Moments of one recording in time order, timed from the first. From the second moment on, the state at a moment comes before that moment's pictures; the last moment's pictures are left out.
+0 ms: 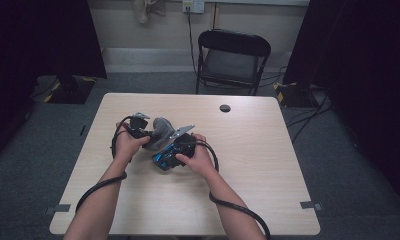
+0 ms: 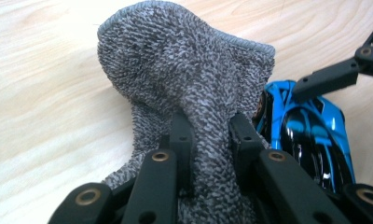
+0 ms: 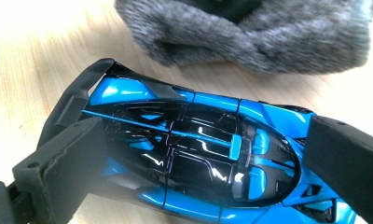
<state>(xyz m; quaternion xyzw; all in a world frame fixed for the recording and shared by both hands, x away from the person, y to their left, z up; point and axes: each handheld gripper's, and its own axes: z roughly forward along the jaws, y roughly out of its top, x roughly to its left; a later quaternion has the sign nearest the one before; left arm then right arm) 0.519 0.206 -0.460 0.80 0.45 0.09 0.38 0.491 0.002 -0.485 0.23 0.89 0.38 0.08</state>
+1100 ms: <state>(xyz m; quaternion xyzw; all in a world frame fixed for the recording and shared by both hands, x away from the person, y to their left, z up) 0.513 0.189 -0.478 0.82 0.43 0.07 0.38 0.493 0.002 -0.484 0.23 0.89 0.38 0.08</state>
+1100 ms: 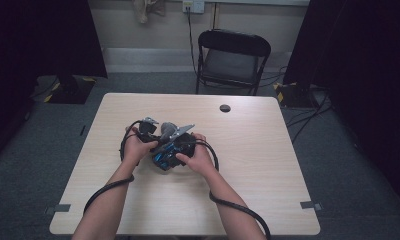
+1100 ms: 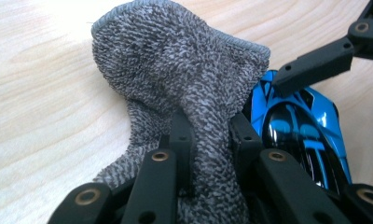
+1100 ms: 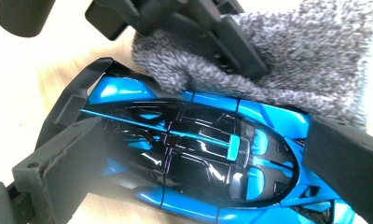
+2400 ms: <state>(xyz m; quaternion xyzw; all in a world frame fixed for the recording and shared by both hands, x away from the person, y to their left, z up) 0.462 0.240 -0.471 0.82 0.44 0.07 0.36 0.491 0.001 -0.485 0.23 0.89 0.39 0.08</state>
